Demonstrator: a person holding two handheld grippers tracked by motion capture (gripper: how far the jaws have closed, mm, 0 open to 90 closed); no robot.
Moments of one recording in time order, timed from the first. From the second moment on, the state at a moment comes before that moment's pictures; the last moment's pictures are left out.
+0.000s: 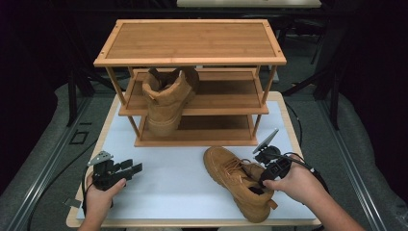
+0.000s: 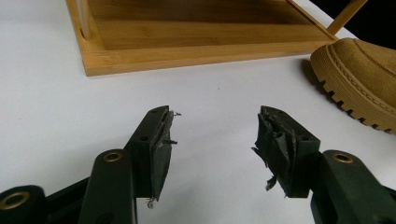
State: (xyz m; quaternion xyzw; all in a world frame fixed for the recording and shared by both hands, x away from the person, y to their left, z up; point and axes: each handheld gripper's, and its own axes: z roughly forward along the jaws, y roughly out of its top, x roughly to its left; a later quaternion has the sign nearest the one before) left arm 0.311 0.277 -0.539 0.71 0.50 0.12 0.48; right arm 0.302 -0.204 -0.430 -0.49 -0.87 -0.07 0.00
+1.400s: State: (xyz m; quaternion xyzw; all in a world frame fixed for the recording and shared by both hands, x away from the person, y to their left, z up) left arm 0.311 0.278 -0.538 0.71 0.50 0.12 0.48; right arm 0.275 -0.253 -0.412 -0.56 -0.73 -0.37 0.16
